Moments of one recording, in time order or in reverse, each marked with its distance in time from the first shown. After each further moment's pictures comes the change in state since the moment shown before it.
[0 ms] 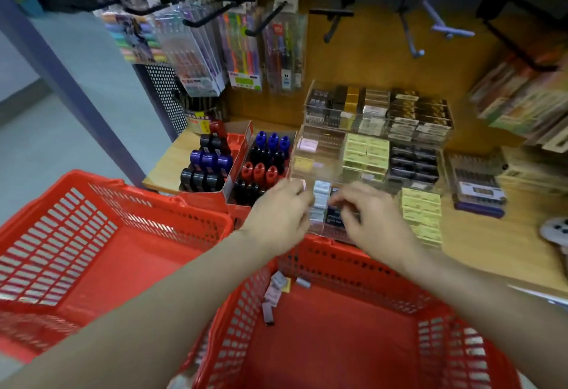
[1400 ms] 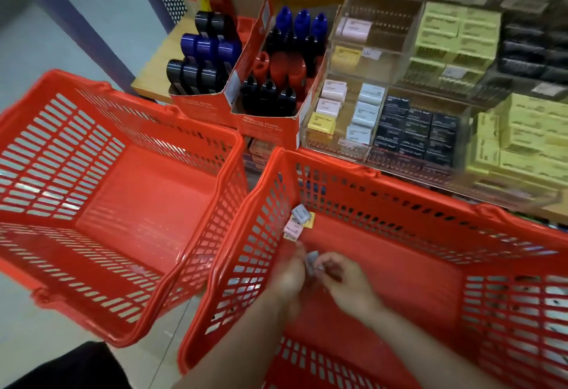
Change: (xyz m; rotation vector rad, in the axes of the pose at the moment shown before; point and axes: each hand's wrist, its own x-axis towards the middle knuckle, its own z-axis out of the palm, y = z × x) left_hand -0.115 0.018 0.221 -1.685 -0.061 -1.529; right_hand -0.156 0.047 0.236 0.758 -0.355 0.692
